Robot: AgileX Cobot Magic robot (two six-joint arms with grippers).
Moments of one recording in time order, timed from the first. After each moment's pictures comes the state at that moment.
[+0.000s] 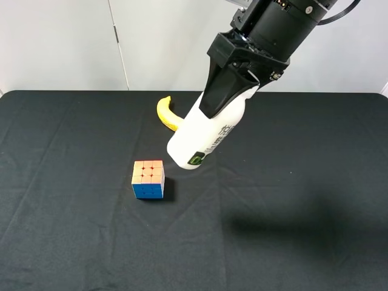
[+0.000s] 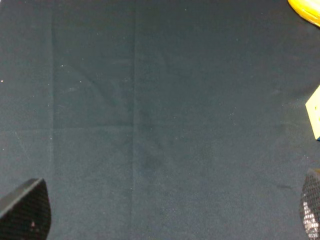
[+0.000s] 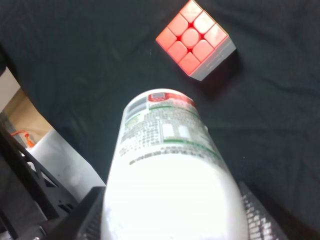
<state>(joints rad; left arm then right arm) -0.01 0.00 -0.49 0.02 1.05 -0.01 0.61 1.56 -1.44 0.46 1.23 -0.27</state>
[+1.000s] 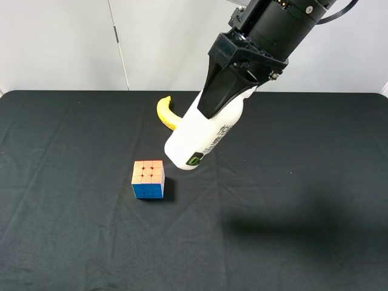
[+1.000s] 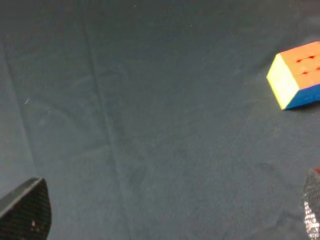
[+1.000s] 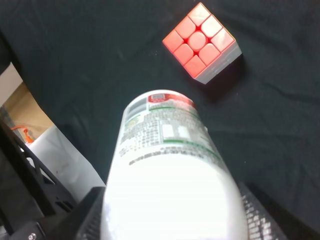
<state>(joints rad) -0.03 0.34 -0.67 -0.12 1.01 0.31 0.61 1.56 -1.44 0.48 1.23 -0.33</state>
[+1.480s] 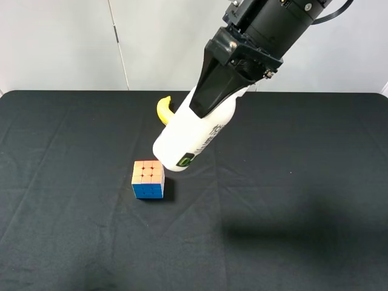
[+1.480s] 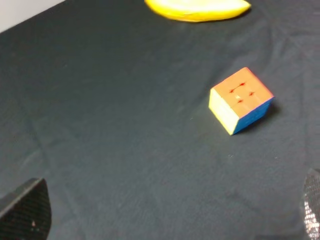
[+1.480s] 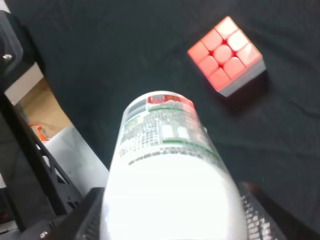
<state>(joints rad) -0.25 0.58 -0.76 -0.18 0.89 0.41 0.61 1.56 -1.44 0.55 1.23 -0.41</state>
